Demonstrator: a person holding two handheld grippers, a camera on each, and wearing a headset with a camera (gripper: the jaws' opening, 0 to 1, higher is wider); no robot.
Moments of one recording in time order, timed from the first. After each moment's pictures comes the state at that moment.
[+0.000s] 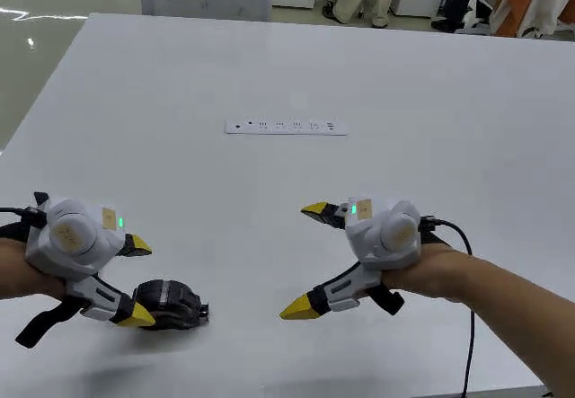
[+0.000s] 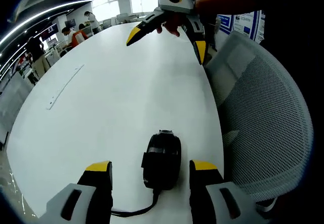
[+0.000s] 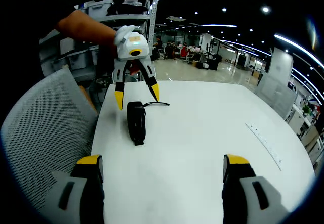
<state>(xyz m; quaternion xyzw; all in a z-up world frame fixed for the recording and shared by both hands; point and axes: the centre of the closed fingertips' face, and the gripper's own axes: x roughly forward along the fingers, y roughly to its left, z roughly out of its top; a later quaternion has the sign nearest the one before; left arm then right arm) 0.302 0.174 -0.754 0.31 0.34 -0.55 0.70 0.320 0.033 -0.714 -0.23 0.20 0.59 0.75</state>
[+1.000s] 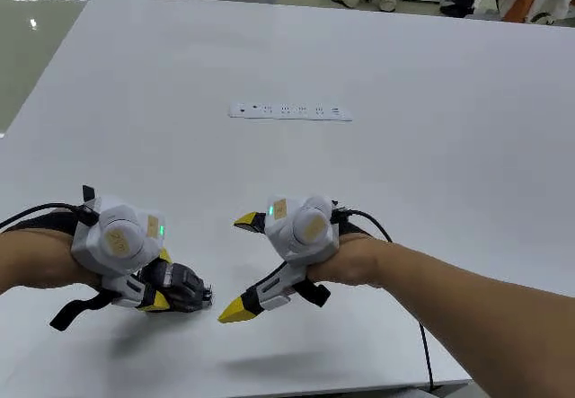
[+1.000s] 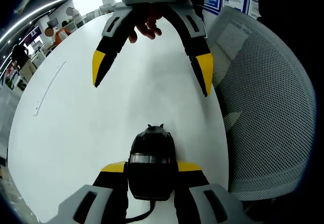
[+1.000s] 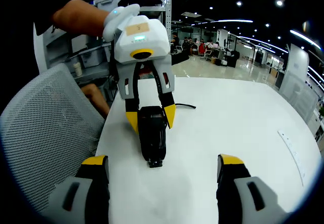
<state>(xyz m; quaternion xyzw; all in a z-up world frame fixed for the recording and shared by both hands) 0.292 0.165 -0.785 0.37 0.36 -0.56 0.65 0.303 0.114 -0.756 -0.23 0.22 0.64 0.70</state>
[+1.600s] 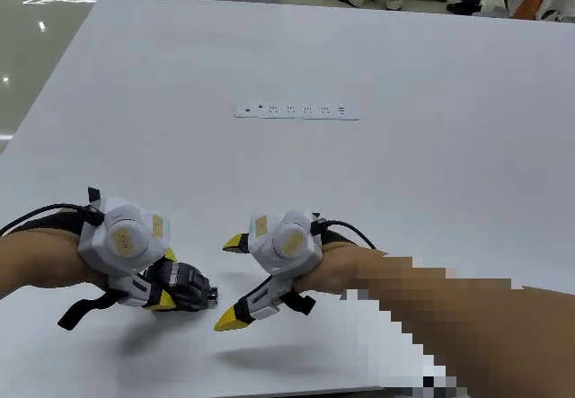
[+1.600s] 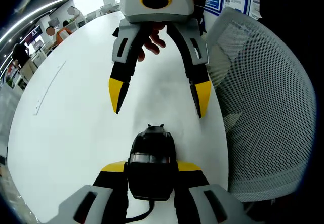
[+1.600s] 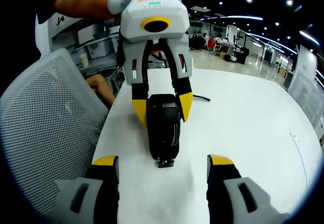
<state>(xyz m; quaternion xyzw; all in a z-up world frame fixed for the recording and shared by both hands) 0.293 0.165 -0.786 0.37 0.36 -0.56 0.65 0.286 0.129 -0.787 -0.25 0.24 0.66 0.66</state>
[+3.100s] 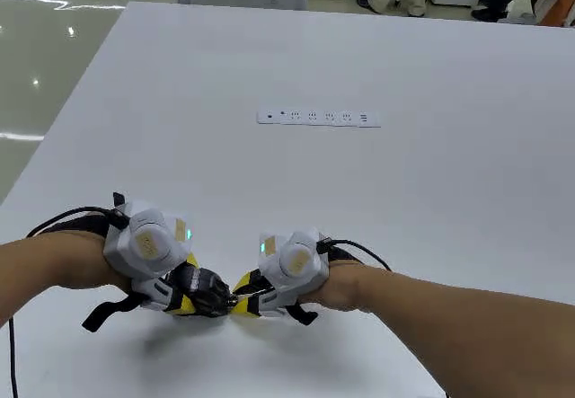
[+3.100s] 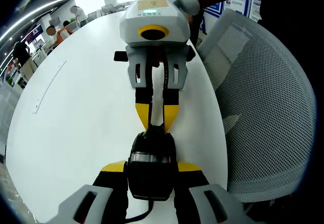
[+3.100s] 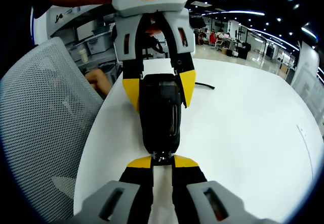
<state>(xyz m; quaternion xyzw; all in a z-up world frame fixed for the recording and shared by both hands) 0.294 0.166 -0.788 0.36 0.36 -0.56 0.66 0.291 0.131 -0.819 -0.25 0.26 0.66 0.66</state>
